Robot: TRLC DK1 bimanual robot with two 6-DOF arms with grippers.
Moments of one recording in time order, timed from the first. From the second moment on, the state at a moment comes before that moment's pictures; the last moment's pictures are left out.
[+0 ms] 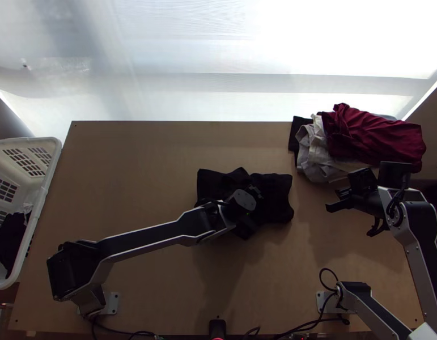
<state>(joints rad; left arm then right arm) -1.08 1.82 1.40 -0.22 -0.32 1.54 -0.04 1.02 1.00 -0.87 -0.16 -0.34</state>
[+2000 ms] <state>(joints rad) -0.58 1.88 1.40 -0.66 0.50 0.04 0.72 1.74 1.51 -0.76 -0.22 -0.22</state>
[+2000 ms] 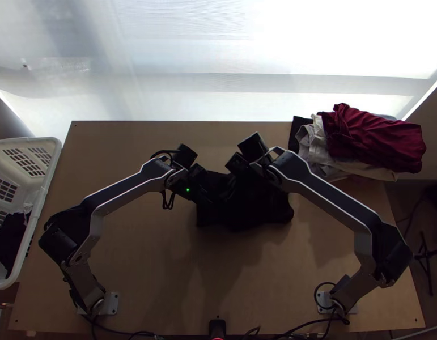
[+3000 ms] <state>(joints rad) -0.59 1.91 1.36 -0.61 0.36 0.09 0.24 1.47 0.93 -0.63 -0.22 -0.46</state>
